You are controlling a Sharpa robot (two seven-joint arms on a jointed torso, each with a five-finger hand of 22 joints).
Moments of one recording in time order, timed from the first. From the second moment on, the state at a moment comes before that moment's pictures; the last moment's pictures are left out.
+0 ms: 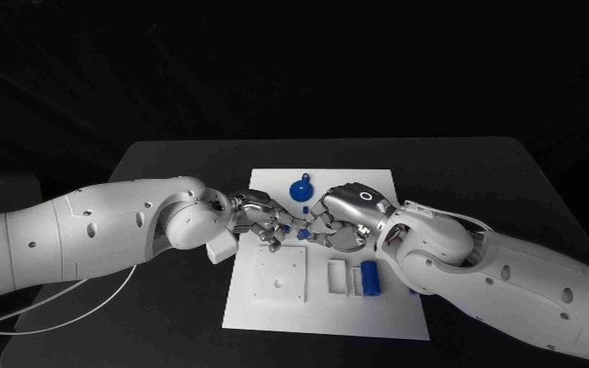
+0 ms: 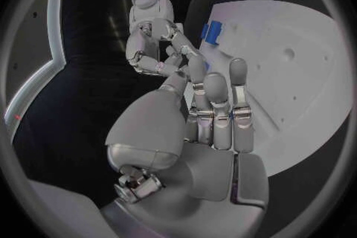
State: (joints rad) left arm 1.36 -0.83 -0.23 1.51 -0.22 0.09 -0.20; left_hand 1.21 0.02 0.06 -0.04 0.29 1.11 0.07 0.07 0.10 1.47 -0.05 0.52 0.23 1.31 -0.11 1.20 0.40 0.01 1.24 -0.13 0.32 1.31; right arm 1.05 -0.69 0.09 1.61 -1.79 -0.30 0.01; right_hand 1.23 -0.04 0.48 -0.16 0.05 1.25 0.06 0.06 0.06 1.31 -0.03 1.18 1.24 1.47 -0.09 1.00 1.22 0.07 1.46 -0.11 1.07 1.31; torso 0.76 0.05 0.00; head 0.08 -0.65
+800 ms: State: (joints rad) left arm 1.36 -0.83 -0.24 1.51 -0.22 0.09 -0.19; left_hand 1.22 -0.01 0.04 0.03 0.15 1.10 0.08 0.07 0.07 1.47 -0.05 0.52 0.24 1.31 -0.11 1.20 0.40 0.01 1.24 -0.12 0.30 1.31; right arm 1.04 -0.71 0.09 1.61 -1.76 -0.32 -0.04; right_hand 1.22 -0.04 0.49 -0.17 0.06 1.29 0.04 0.07 0.07 1.32 -0.04 1.18 1.24 1.46 -0.09 1.00 1.22 0.07 1.47 -0.11 1.07 1.31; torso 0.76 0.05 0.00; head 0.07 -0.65
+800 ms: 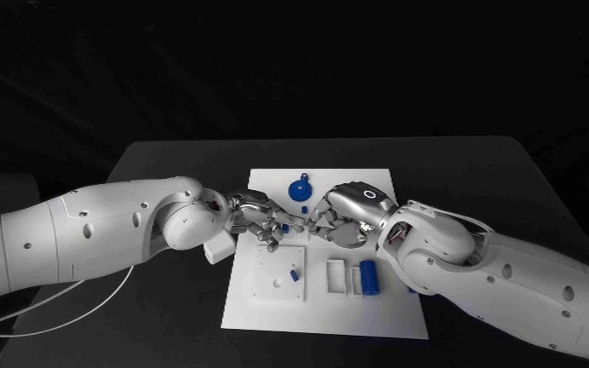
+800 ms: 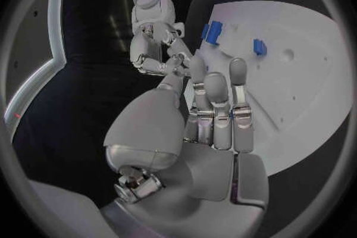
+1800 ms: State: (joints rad) left arm 1.36 -0.86 -0.24 1.49 -0.18 -0.15 -0.07; left_hand 1.24 -0.02 0.02 0.04 0.14 1.09 0.07 0.12 0.07 1.46 -0.04 0.45 0.20 1.29 -0.09 1.12 0.36 0.01 1.25 -0.11 0.21 1.31; right arm 1.00 -0.67 0.05 1.67 -1.56 -0.17 -0.35; right_hand 1.16 -0.16 0.22 0.18 0.14 1.19 0.06 0.07 0.07 1.32 -0.03 1.19 1.24 1.47 -0.09 1.04 1.23 0.07 1.47 -0.11 1.02 1.31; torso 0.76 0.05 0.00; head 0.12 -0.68
